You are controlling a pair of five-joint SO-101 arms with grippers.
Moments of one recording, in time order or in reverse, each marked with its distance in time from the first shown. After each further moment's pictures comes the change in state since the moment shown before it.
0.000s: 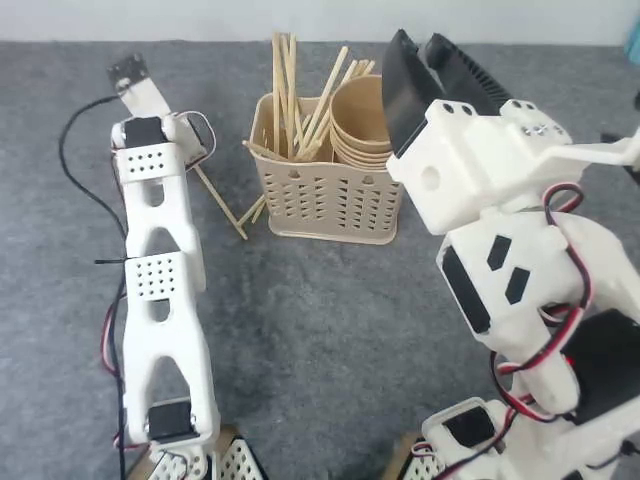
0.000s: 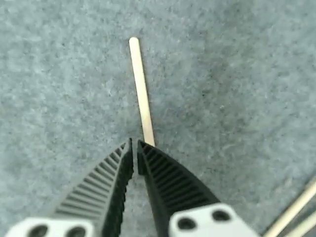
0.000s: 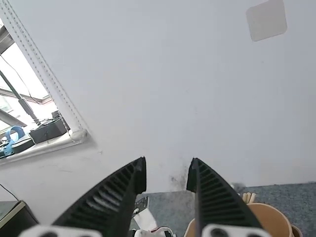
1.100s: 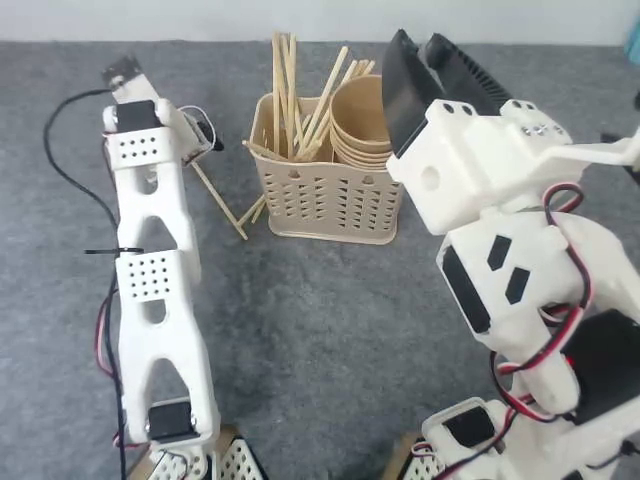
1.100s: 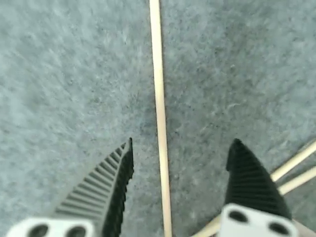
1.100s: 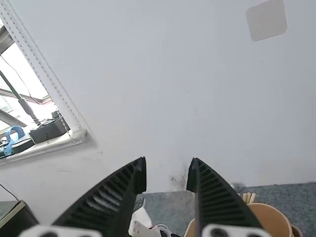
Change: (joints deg) left arm 0.4 -11.0 10.0 10.3 4.8; right arm 0.0 0.0 0.0 0.0 0.0
